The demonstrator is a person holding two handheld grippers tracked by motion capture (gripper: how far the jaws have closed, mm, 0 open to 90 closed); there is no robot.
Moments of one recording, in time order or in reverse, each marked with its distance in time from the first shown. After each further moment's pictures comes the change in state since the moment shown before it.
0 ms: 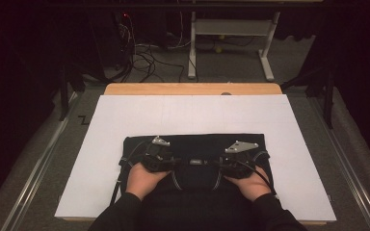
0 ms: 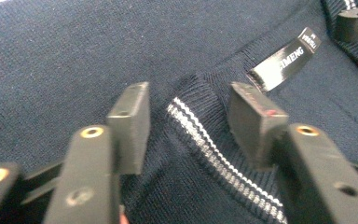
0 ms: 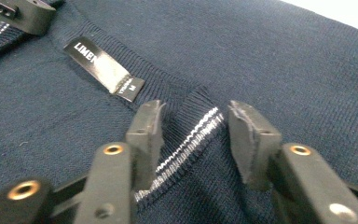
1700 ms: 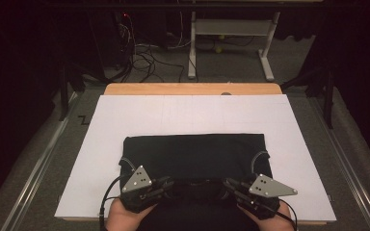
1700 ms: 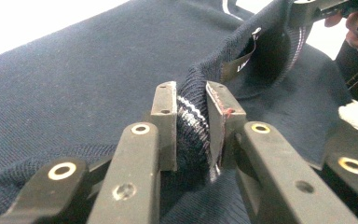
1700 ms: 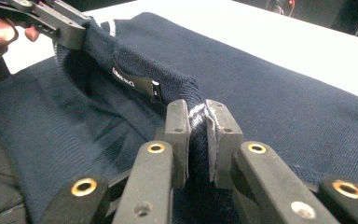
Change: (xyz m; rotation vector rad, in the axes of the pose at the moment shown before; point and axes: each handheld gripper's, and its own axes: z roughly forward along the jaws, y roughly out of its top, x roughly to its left) left arm -0.067 -0.075 -0.087 -0.287 -0.088 0.202; right arm 0.051 -0.052 -0.100 -0.329 0.105 -0.136
